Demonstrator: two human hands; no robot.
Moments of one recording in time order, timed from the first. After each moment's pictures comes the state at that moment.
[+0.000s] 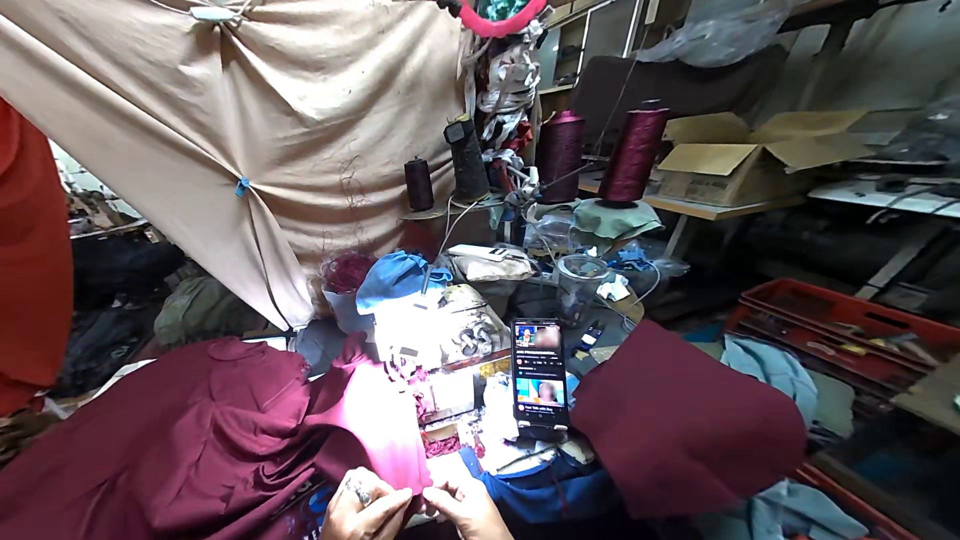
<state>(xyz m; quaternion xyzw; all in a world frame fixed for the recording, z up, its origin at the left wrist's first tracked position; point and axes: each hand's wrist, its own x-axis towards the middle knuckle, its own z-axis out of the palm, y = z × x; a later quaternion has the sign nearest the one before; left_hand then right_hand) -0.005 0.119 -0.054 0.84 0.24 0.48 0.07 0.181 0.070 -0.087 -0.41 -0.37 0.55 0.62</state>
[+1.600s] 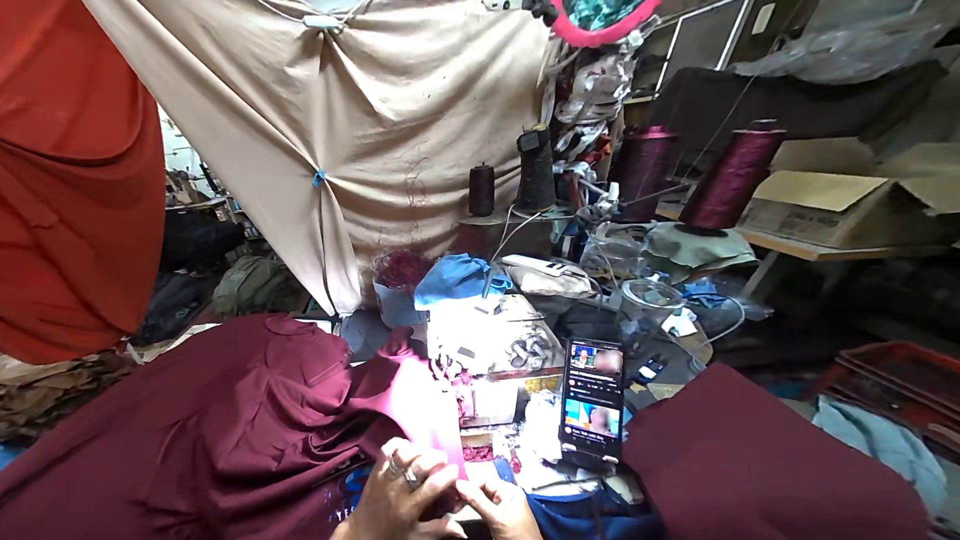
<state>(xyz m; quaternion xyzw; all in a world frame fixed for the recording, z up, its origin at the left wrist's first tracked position) -0.005 0.148 -0.066 0.87 0.19 0.44 -0.15 0.182 0.070 -0.069 -0.45 -0.39 0.51 0.62</state>
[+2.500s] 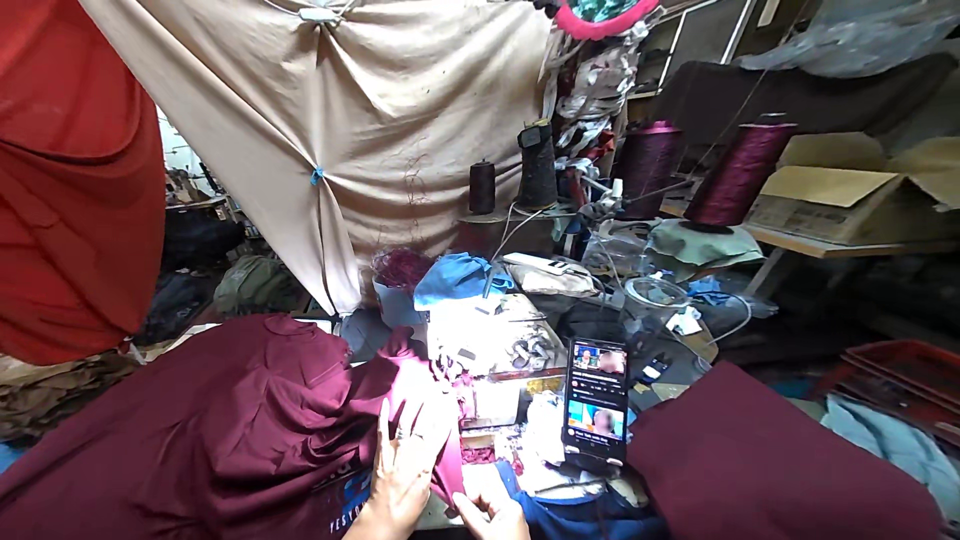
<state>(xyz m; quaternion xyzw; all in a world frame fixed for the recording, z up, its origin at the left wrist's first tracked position) 0.026 0.156 -0.048 0.83 0.38 0.36 -0.18 0.167 0.065 -0.076 -0.52 -0.47 0.39 0.60</state>
